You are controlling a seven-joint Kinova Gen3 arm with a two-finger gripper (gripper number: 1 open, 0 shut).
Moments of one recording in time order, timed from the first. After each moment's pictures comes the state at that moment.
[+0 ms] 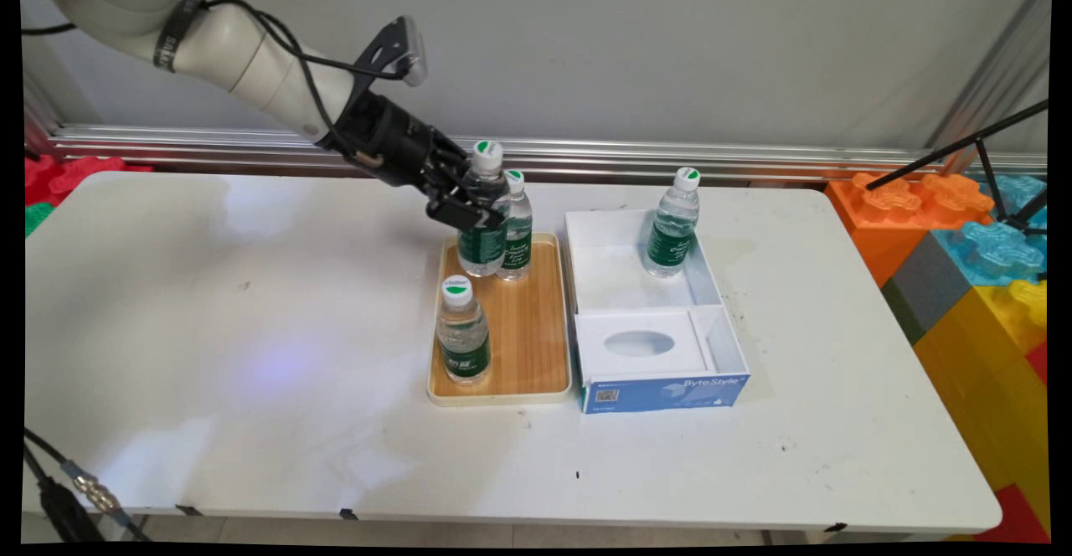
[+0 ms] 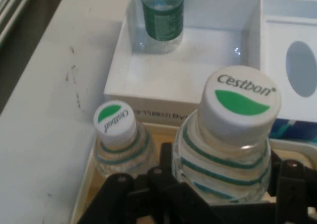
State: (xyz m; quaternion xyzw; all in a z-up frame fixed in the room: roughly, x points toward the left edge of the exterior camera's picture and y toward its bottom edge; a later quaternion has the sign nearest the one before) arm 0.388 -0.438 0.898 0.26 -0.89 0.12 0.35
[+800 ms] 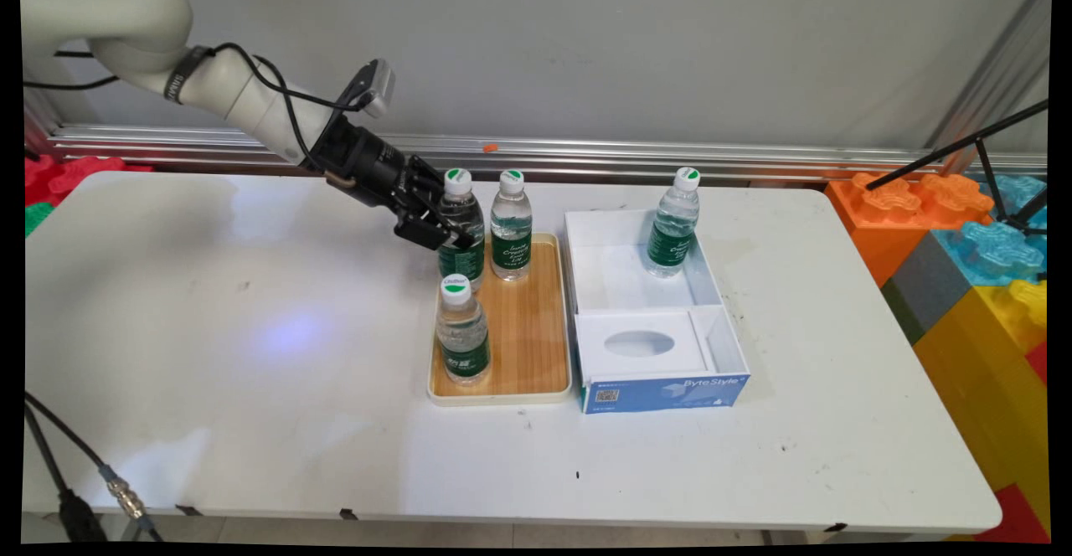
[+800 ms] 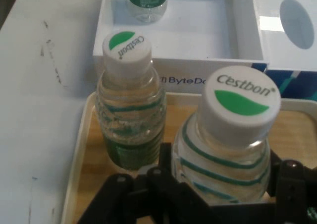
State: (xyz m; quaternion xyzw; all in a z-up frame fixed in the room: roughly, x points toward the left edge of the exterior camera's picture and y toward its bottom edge) arm 0.453 -0.469 0.835 0.21 -0.90 0.07 0.38
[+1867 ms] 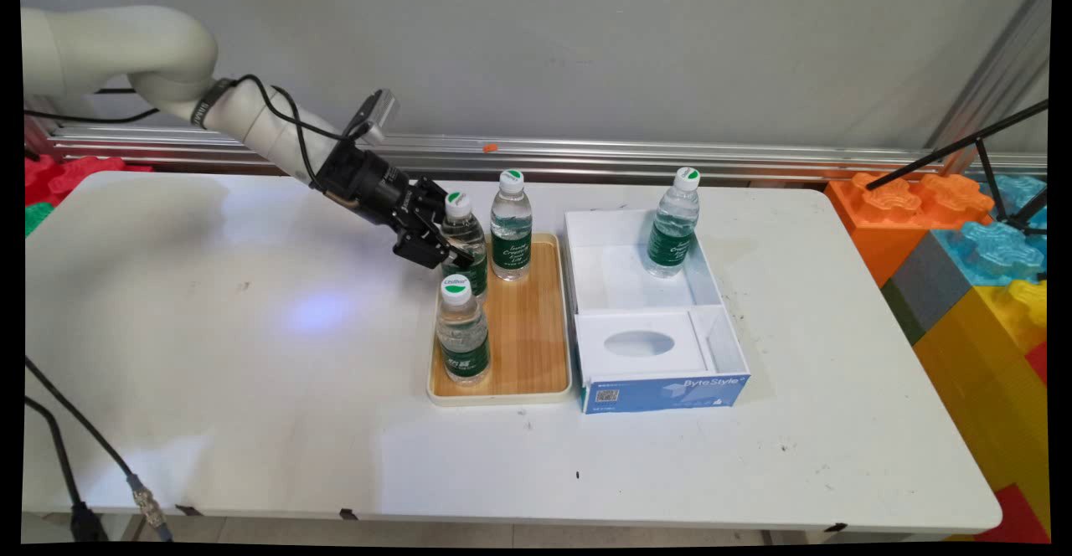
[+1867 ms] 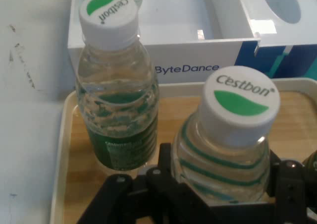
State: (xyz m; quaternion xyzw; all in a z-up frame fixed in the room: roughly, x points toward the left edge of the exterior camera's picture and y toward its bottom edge) arm 0.468 -0.488 0.791 0.16 -0.90 0.05 0.41
